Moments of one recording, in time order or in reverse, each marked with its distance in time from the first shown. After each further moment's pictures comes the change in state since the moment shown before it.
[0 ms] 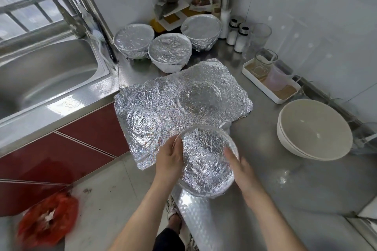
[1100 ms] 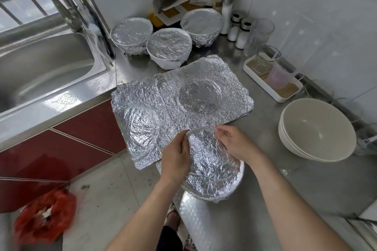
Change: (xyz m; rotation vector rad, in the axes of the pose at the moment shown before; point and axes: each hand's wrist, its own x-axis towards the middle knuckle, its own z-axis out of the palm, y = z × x) left_hand 0.011 -0.005 0.017 0.207 0.000 0.166; right_hand 0.058 -0.053 -0.004 -0.728 -0.180 -0.110
